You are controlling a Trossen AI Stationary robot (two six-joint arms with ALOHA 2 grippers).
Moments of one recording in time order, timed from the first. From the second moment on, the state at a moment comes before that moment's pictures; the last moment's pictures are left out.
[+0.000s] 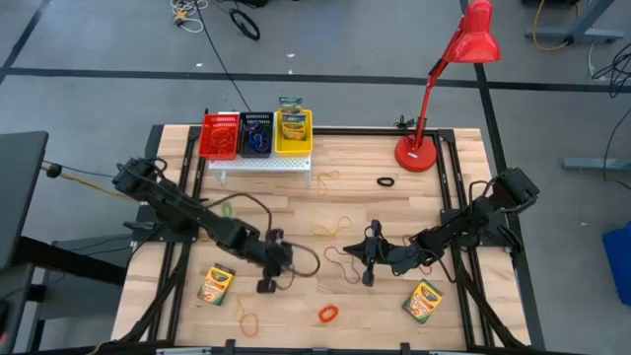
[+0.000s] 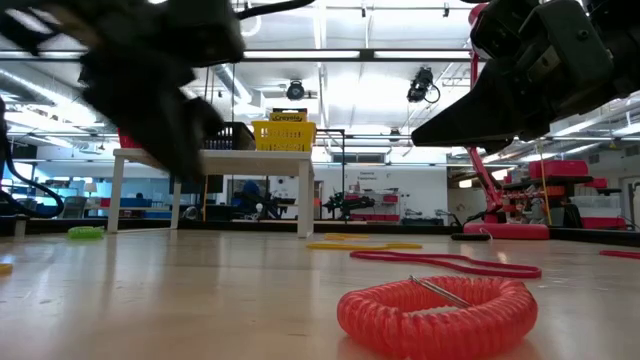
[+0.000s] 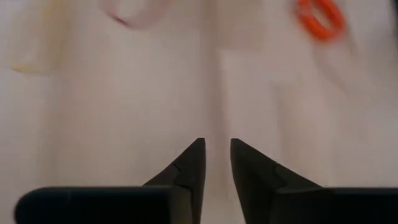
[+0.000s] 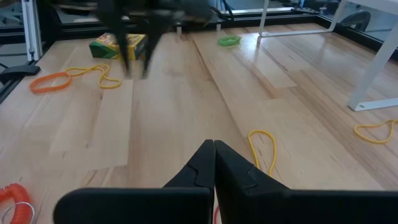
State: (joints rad) left arm -0.44 1.62 0.88 -0.22 -0.14 -0.35; right arm 0.53 1.62 0.52 0.68 0.65 0.29
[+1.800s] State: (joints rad) left arm -0.72 1.69 1.21 -1.00 -0.32 -0.78; right arm 0.53 1.62 0.52 0.68 0.65 0.29
